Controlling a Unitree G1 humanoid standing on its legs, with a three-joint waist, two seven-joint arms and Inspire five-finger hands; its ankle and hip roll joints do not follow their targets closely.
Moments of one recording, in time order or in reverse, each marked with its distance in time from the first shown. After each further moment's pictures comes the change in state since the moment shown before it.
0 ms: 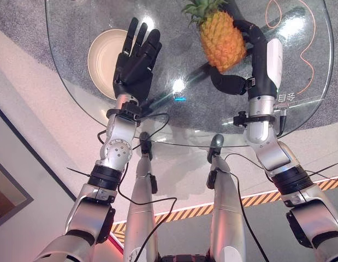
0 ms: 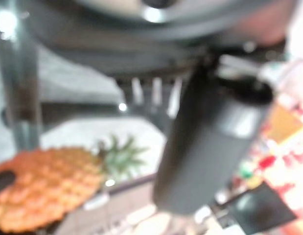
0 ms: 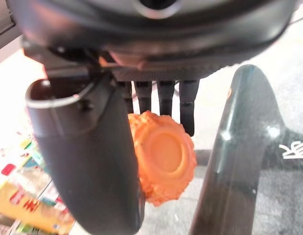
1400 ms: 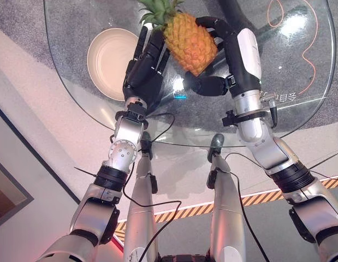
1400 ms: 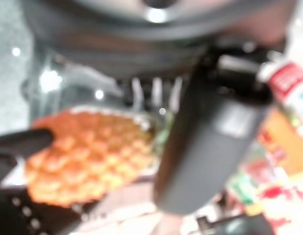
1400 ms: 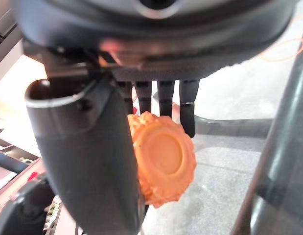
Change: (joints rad) left arm -0.005 -0.041 -0.028 0.000 -0.173 0.008 0.000; right arm -0.068 -0.032 0.106 -0.109 -0.017 -0.006 0.109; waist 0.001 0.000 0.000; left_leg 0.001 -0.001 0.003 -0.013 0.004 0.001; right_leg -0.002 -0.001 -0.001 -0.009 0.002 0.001
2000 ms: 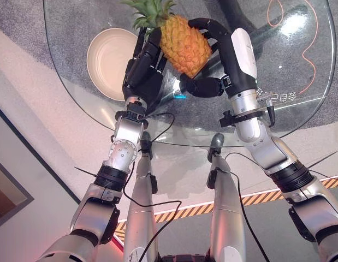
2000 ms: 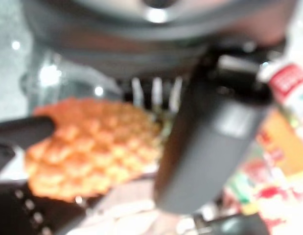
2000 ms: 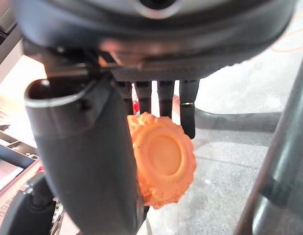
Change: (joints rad) left arm 0.001 0.000 0.002 0.000 -0.023 -0.014 -0.014; right arm -0.001 -0.001 0.003 -0.010 0.001 0.000 0.026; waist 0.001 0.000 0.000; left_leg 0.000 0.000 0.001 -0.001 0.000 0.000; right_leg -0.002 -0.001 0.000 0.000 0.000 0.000
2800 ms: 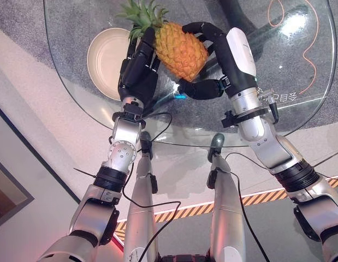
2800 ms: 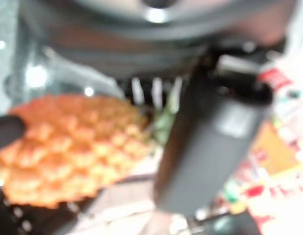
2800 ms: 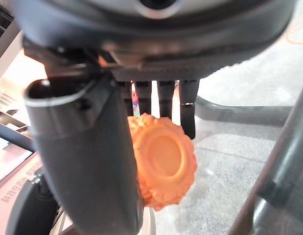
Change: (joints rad) left arm 0.011 0.005 0.004 0.000 0.006 -0.052 -0.006; right arm -0.018 -0.049 0.011 -0.030 0.000 -0.001 0.082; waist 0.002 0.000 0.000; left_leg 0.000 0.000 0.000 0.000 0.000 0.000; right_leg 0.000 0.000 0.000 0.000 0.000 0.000
